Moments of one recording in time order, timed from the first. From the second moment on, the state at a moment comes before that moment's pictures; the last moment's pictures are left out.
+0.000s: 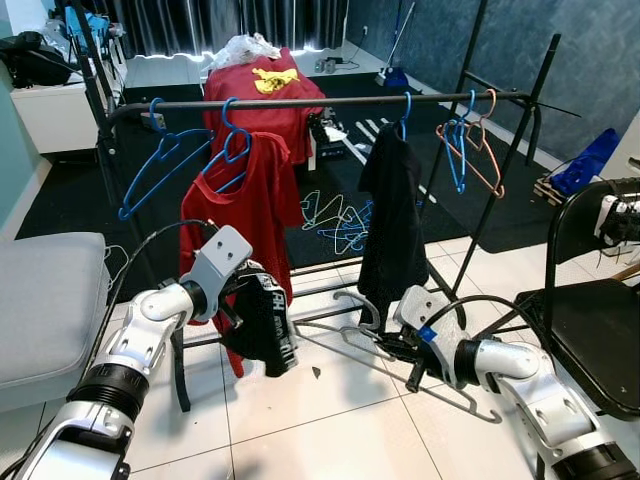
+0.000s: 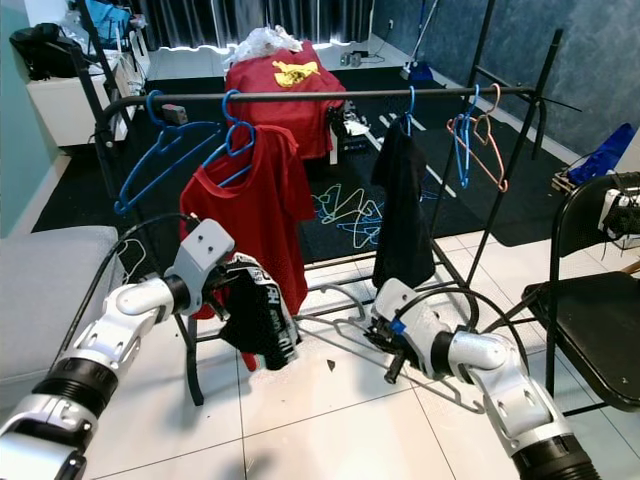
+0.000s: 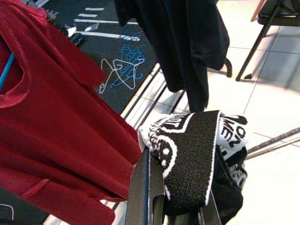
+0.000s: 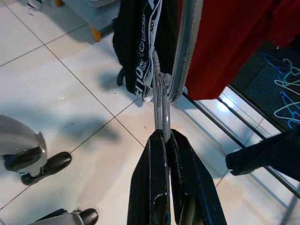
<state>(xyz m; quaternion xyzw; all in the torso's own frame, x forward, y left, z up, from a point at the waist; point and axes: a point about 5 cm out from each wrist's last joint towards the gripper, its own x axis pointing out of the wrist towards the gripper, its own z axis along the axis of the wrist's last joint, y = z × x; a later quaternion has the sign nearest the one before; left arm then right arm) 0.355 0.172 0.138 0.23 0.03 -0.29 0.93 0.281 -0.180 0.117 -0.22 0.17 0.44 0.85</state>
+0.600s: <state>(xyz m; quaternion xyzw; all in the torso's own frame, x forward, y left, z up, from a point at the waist) 0.359 0.173 0.139 0.23 0.03 -0.28 0.93 0.273 -0.181 0.116 -0.20 0.20 0.47 0.84</state>
